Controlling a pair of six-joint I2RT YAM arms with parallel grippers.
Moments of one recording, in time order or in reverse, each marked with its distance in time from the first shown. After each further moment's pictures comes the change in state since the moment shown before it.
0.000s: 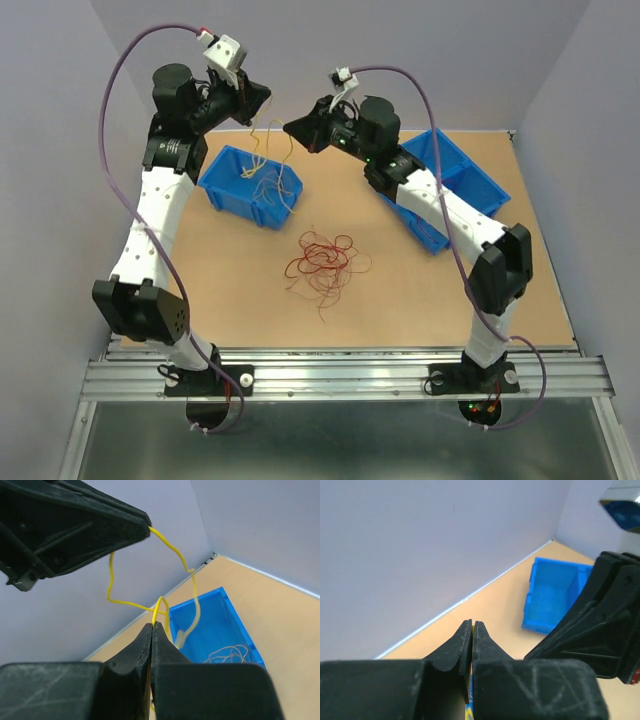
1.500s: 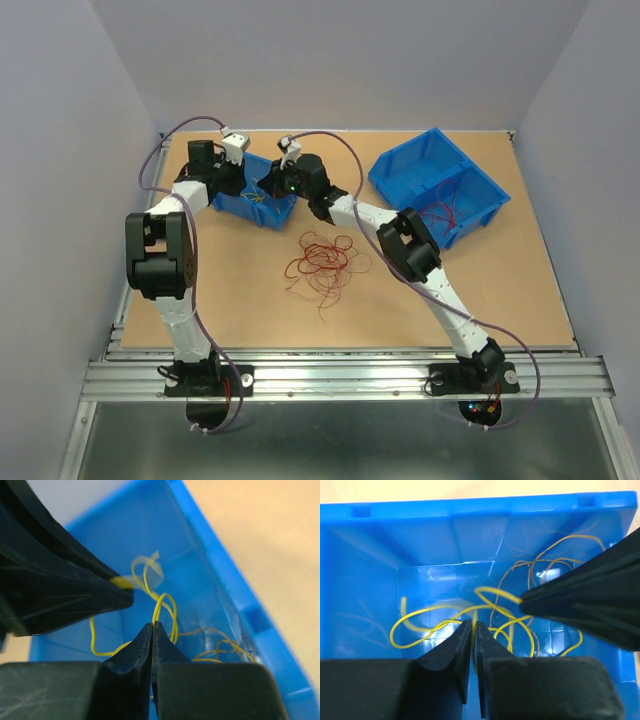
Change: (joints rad) left arm 0.172 0.358 -0.449 0.101 -0.178 0.243; right arm 0.053 0.767 0.338 0.201 0.050 -0.026
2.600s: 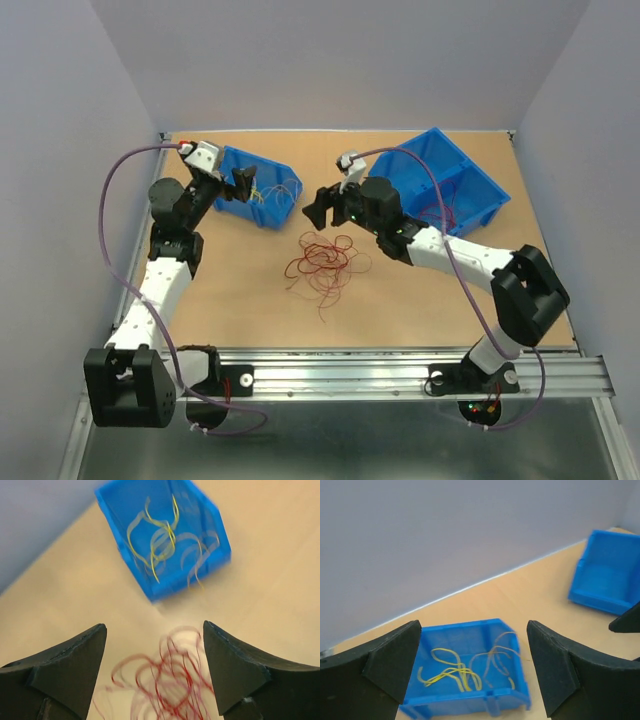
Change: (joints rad) left arm -0.036 -0.798 -0.518 0.524 0.033 -0.207; right arm 0.030 -0.951 -0.995 -0.002 0.209 -0.117
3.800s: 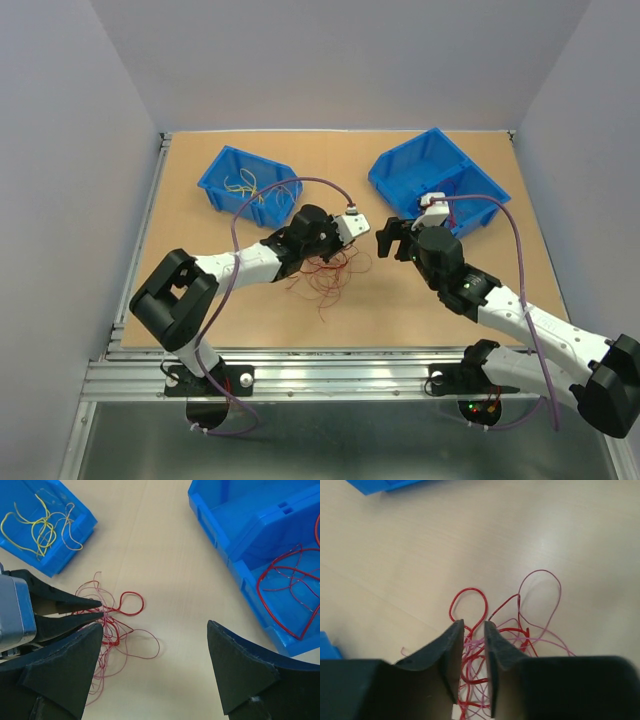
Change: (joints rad) left arm -0.739 0.501 0.061 -0.200 -0.272 0.335; right arm 0.000 -0.675 -0.502 -0.331 0.547 0.117
